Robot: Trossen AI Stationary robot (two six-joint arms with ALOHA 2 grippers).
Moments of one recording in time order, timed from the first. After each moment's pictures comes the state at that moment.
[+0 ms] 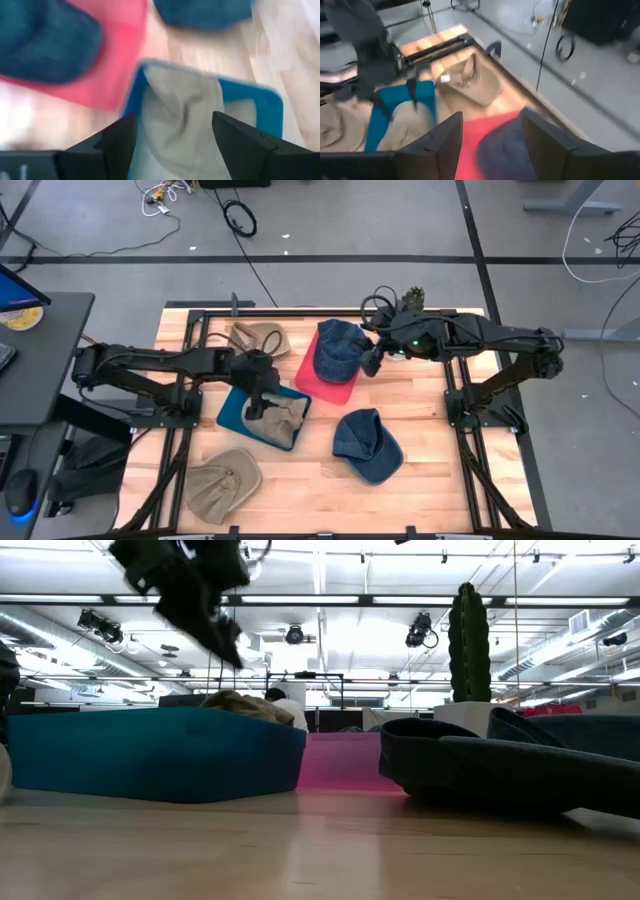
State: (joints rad) left arm 0.08 1.20 0.88 -0.52 0.09 0.13; right arm 0.04 1.39 1.68 -0.91 0.49 0.37
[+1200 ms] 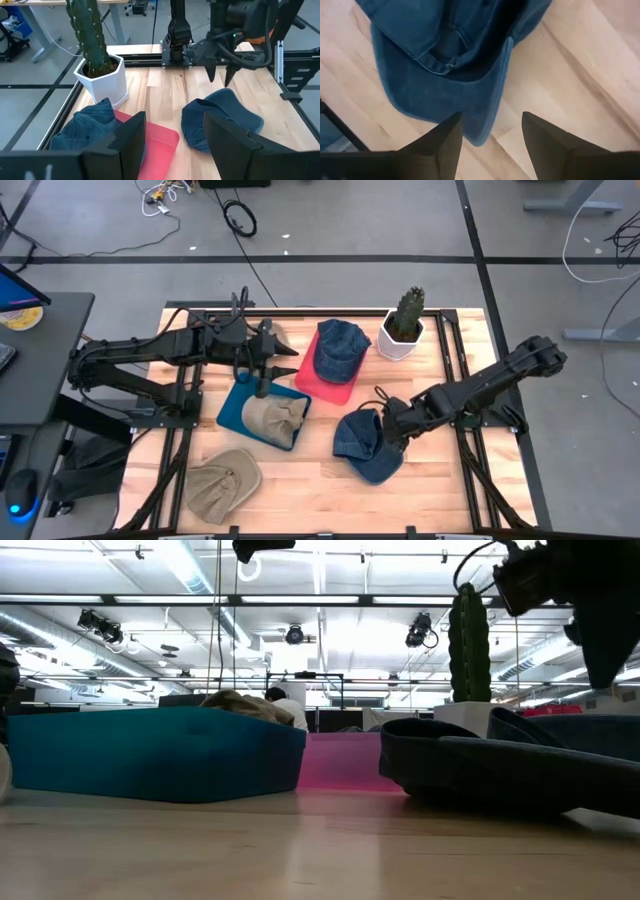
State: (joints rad) left arm 0.08 1.17 1.19 -0.39 0.00 0.06; right arm 0.40 1.37 1.00 -0.95 -0.02 1.14
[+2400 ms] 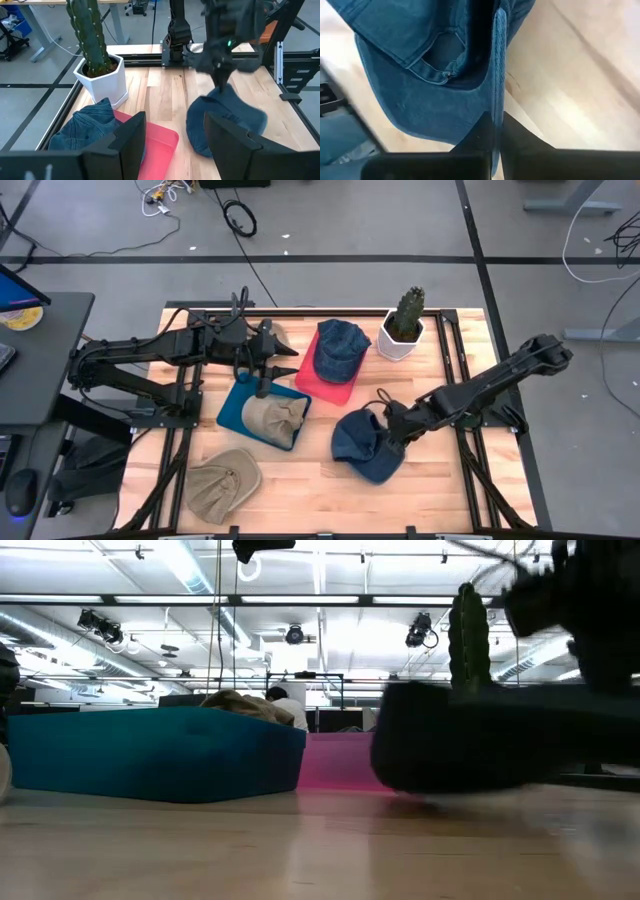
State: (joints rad) left arm 0.08 1.17 1.19 -0.39 0.00 0.05; right arm 0.41 1.29 0.83 -0.71 -0.04 1.16
